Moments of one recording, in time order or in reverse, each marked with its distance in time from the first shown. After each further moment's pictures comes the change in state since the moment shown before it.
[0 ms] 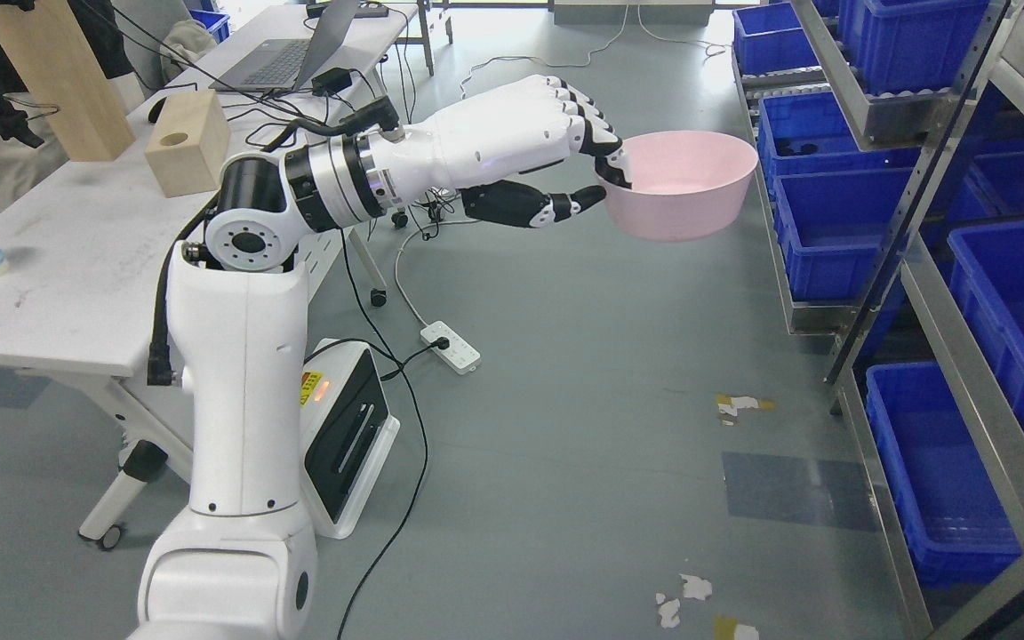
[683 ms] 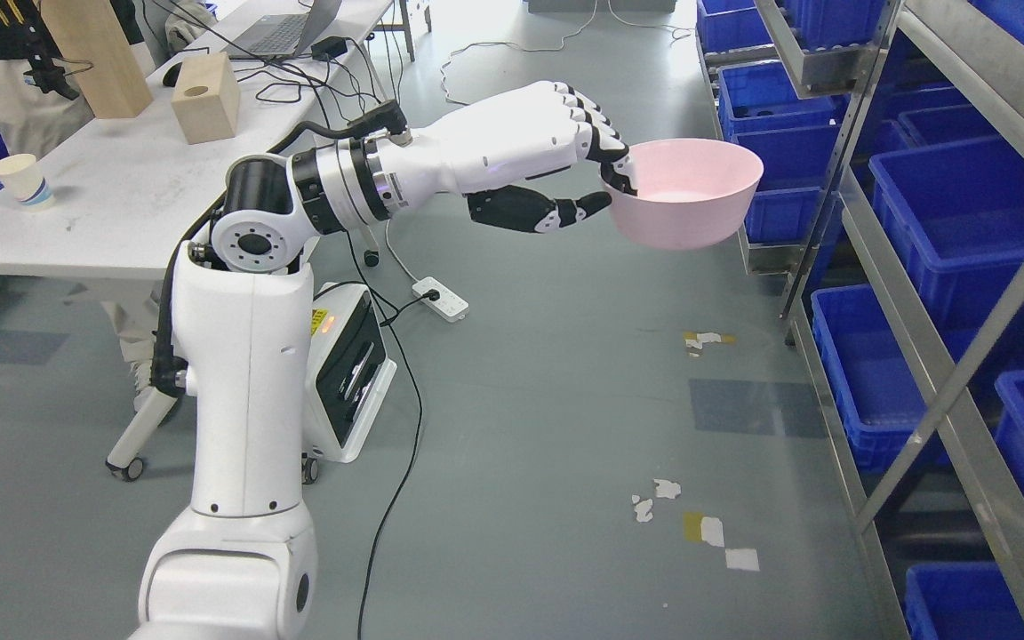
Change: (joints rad) left arm 0.005 0.000 -0.019 -0.001 -0.003 0.000 0.000; right arm 0.000 0.000 0.000 0.000 0.000 0.000 0.000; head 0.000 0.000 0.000
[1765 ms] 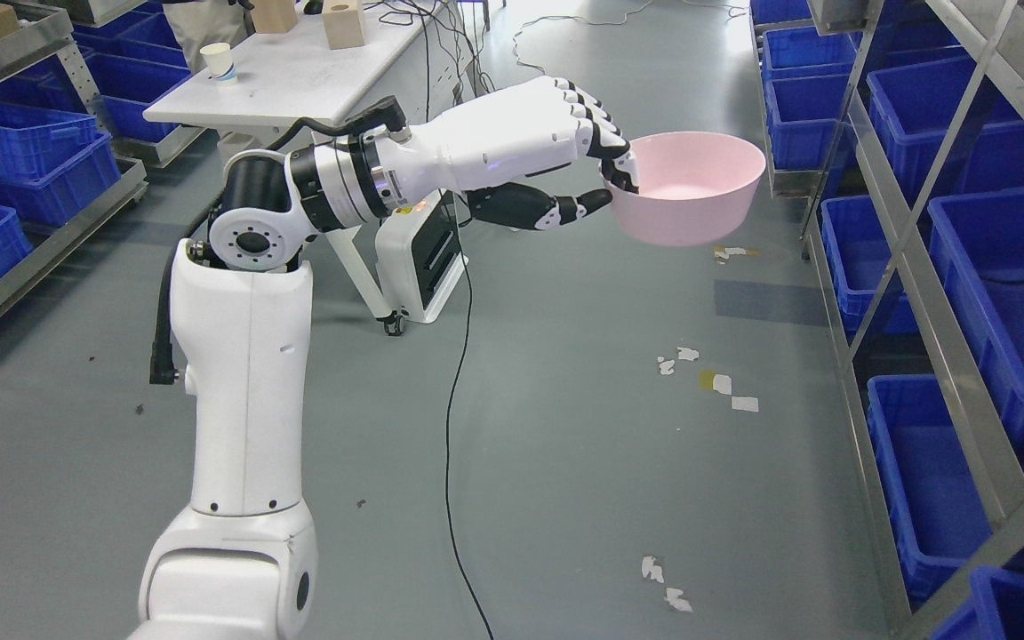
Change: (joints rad) left arm -0.003 0.000 0.000 -0.005 0.001 0.000 0.000; right arm 0.000 0.000 0.000 0.000 0.000 0.000 0.006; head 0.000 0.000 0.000
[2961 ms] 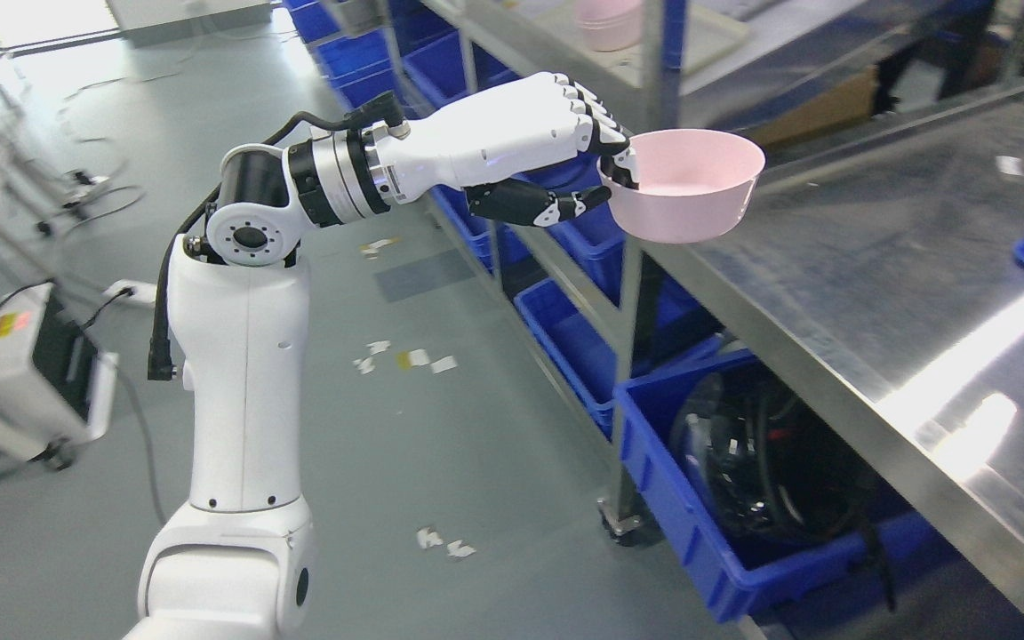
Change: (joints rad) left arm -0.011 0.000 0.002 0.000 0.001 0.000 -0.009; right arm 0.000 0.000 0.000 0.000 0.000 0.000 -0.007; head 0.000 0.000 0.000
